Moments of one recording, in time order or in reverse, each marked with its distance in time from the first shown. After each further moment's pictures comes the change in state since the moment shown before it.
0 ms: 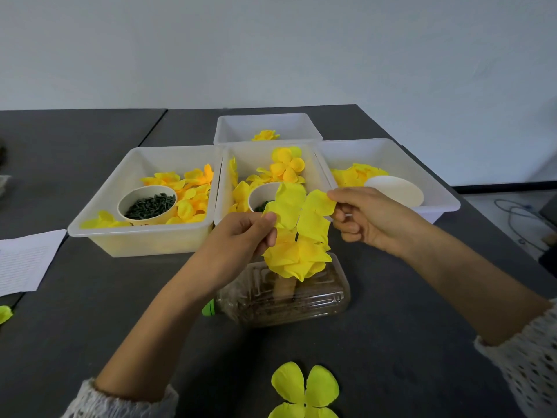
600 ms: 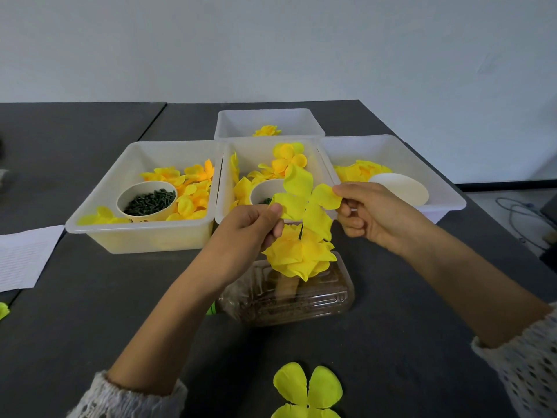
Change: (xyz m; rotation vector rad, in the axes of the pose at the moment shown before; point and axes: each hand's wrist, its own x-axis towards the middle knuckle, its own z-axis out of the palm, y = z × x) left_hand 0.010 -0.003 0.005 -0.064 0.018 0.045; right_hand 0.007 0.005 -0.003 0.014 0.054 -0.049
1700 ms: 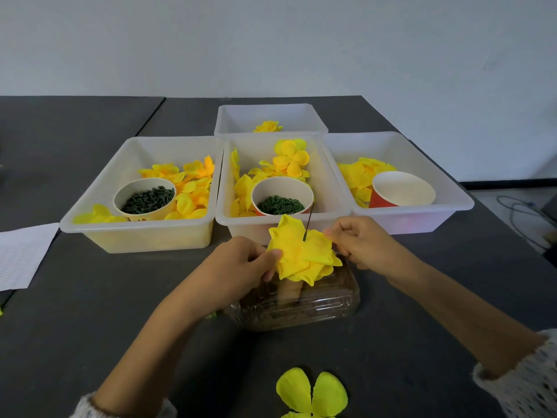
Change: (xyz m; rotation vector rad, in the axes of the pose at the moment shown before) left_hand -0.015 -0.025 -0.015 0.466 -0.154 -0.166; right_hand -0.009 0.044 0.010 -0.542 0.077 -0.025
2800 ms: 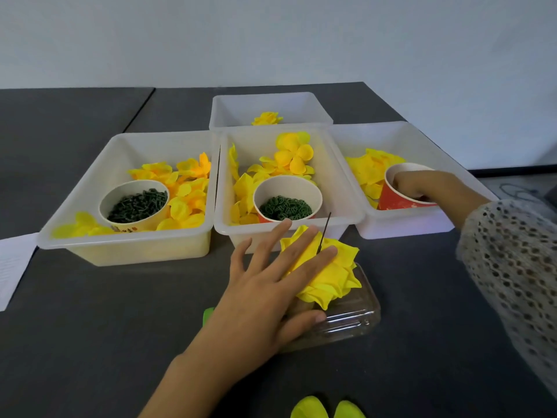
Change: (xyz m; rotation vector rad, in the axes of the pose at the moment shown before) left_hand 0.002 -0.017 0.031 0.698 0.171 0.479; right_hand 0.137 0.035 -0.119 -1.088 -0.045 0.353
